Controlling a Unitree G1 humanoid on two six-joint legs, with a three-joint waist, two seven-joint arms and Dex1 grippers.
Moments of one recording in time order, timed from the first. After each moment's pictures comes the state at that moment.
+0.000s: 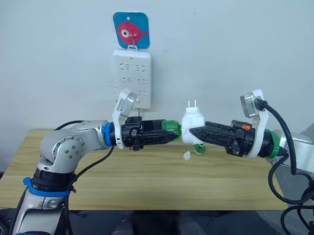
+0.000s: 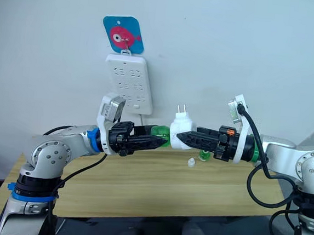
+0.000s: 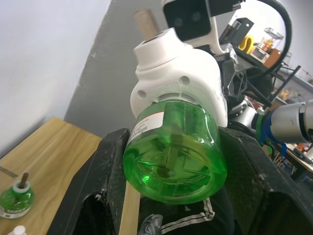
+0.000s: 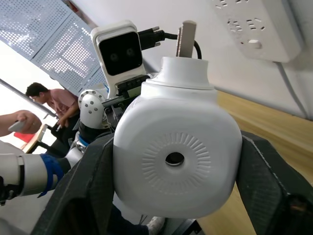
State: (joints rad) left arm -0.49 0.49 0.04 -0.24 -0.98 0.95 -0.97; right arm -0.54 -0.79 -0.05 -0.29 1.76 1.16 0.23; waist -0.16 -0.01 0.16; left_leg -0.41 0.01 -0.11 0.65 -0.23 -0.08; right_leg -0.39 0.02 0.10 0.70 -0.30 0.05
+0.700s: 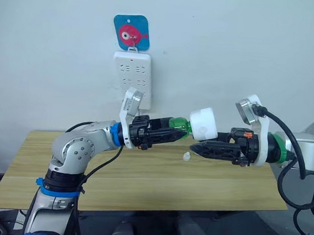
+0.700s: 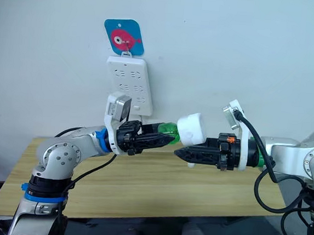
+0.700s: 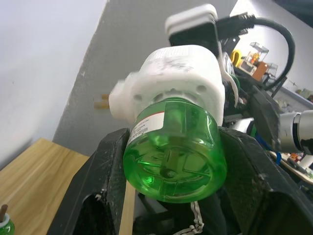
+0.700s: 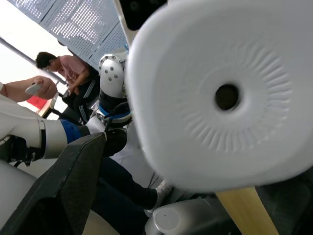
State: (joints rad) left arm -0.49 0.41 0.05 -0.21 -0.98 0.91 -0.92; right arm -0.57 -0.91 -0.01 -0.33 1.79 1.22 0.31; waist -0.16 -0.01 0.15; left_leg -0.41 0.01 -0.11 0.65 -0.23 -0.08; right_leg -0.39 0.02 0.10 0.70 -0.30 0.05
